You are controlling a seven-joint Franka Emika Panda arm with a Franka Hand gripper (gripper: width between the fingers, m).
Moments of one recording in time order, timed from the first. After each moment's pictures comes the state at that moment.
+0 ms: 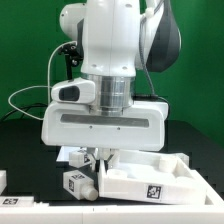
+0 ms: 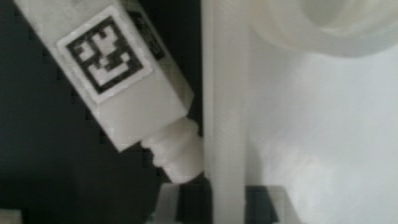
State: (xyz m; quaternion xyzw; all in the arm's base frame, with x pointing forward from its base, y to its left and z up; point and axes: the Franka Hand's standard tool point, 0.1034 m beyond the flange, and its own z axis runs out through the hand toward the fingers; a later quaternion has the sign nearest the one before) arm 0.582 -0.032 0.051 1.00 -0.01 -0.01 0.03
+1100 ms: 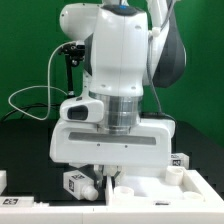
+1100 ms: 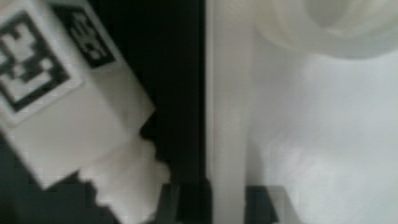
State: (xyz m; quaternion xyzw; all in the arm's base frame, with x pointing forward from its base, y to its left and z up) arm 0.584 -0.020 0.018 1.00 -0.02 -0.02 0.03
